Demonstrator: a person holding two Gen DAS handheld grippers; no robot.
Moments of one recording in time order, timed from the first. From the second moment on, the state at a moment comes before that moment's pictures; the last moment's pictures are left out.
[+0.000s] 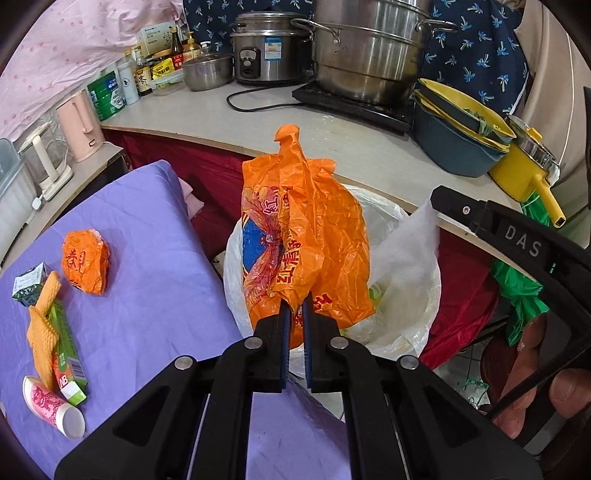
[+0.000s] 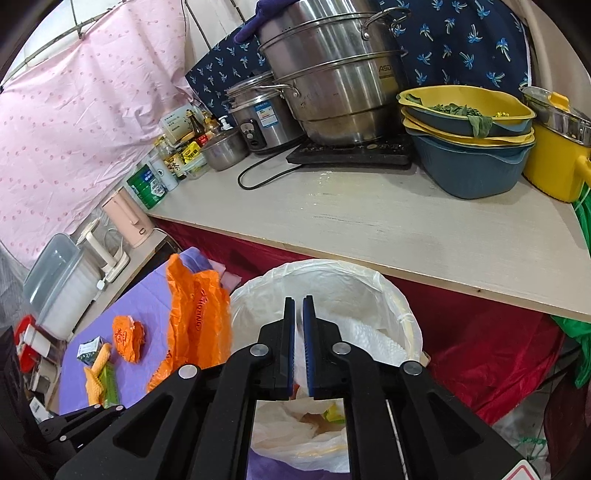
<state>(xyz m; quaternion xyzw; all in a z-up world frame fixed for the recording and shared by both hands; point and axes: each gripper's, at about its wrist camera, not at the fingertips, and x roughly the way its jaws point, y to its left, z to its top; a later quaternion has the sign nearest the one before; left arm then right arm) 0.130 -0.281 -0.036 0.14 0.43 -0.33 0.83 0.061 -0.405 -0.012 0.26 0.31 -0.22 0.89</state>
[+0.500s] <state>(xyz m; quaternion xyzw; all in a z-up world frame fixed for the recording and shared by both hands) 0.133 -0.288 -0.034 0.13 0.42 -0.33 0.84 0.041 -0.404 0.003 0.26 0.28 -0.24 0.89</state>
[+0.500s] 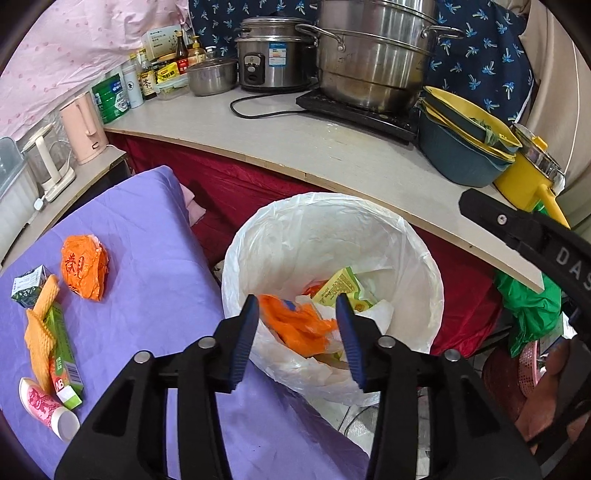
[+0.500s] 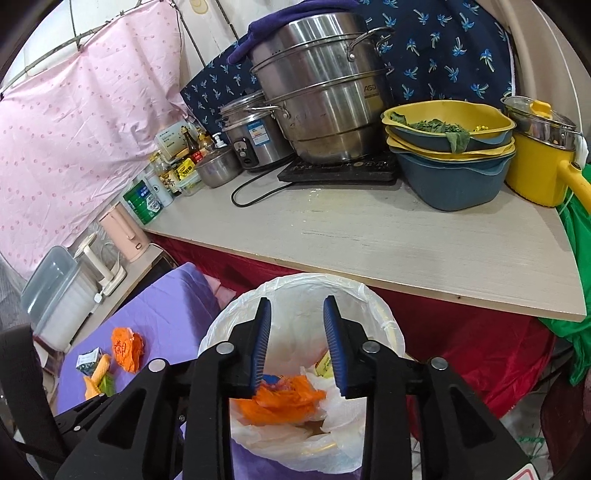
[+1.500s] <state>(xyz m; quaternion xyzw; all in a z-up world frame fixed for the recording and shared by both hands) 0.154 -0.120 0.007 0.05 0.39 -0.22 0.89 0.074 -0.264 0.032 0.20 0.29 -0.15 0.92</state>
